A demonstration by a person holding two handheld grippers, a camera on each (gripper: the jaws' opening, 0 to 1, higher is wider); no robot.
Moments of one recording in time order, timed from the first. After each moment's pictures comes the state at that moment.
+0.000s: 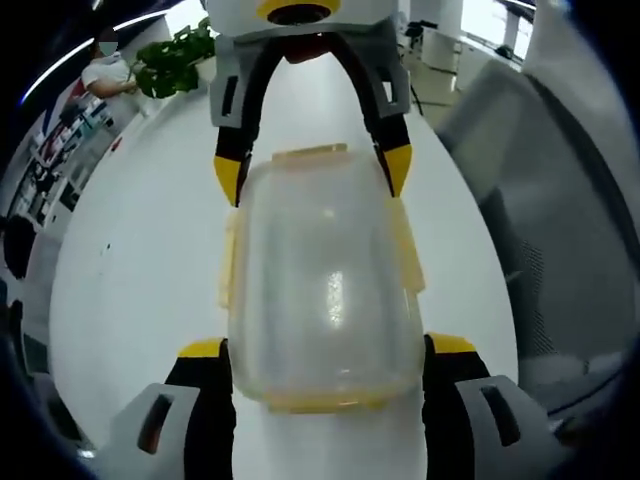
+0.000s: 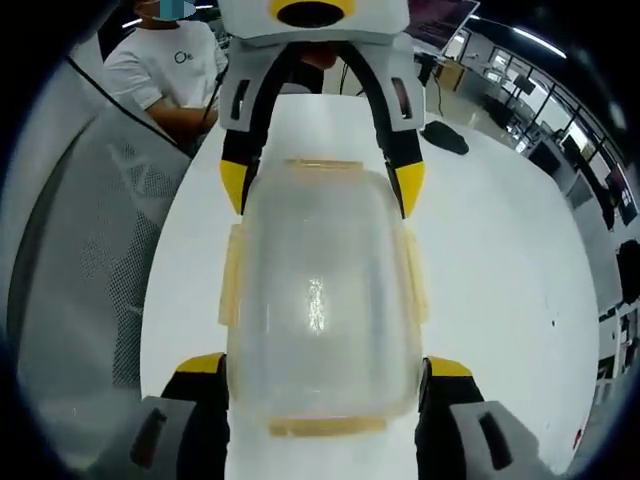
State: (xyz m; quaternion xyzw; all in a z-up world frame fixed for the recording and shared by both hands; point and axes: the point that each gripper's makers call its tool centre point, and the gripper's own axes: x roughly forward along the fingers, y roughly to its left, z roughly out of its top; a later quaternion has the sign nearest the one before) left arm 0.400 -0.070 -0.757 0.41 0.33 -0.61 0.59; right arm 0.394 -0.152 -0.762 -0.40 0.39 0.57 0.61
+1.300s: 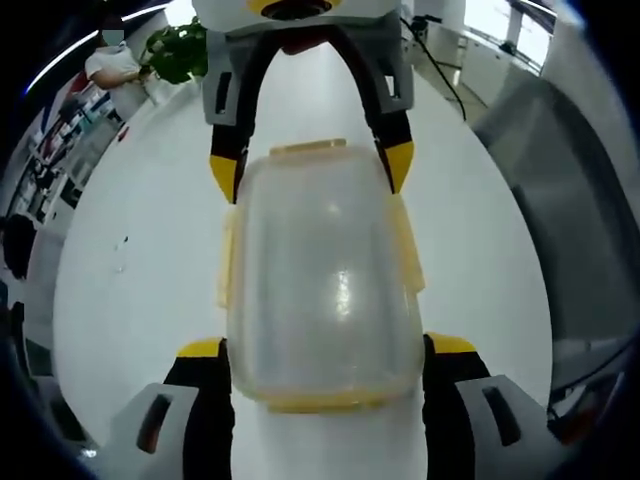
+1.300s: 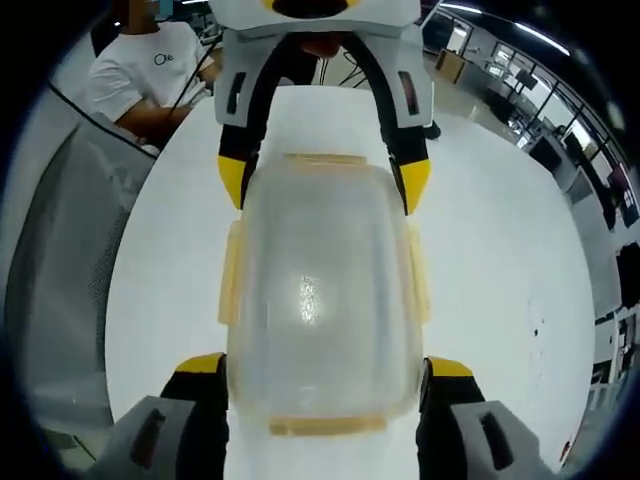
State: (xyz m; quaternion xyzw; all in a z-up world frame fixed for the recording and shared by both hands) left arm 0.473 -0.071 -0.756 0.42 0.34 -0.60 0.59; right arm 0.467 -0.155 -0.762 -0.42 0.40 0.56 0.59
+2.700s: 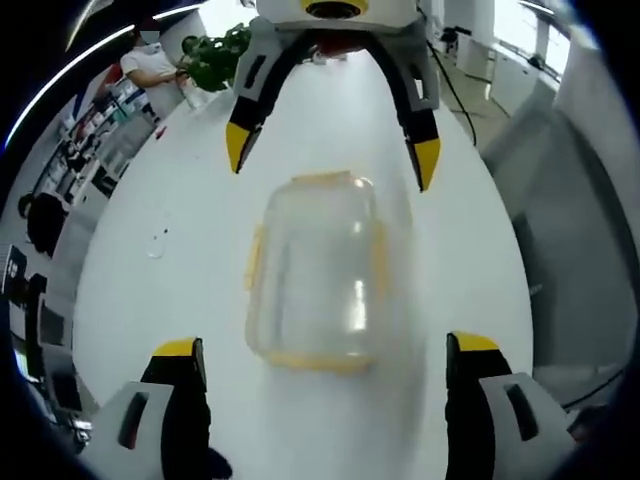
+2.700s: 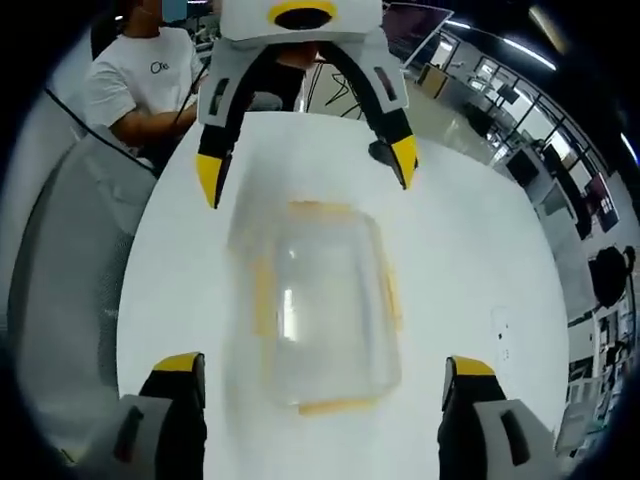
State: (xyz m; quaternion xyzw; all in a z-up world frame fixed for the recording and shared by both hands) left arm 0.454 -0.051 -0.705 0.39 0.32 -0.56 0.66; right arm 0.451 -0.151 -0.706 -0.42 0.35 0.54 0.65
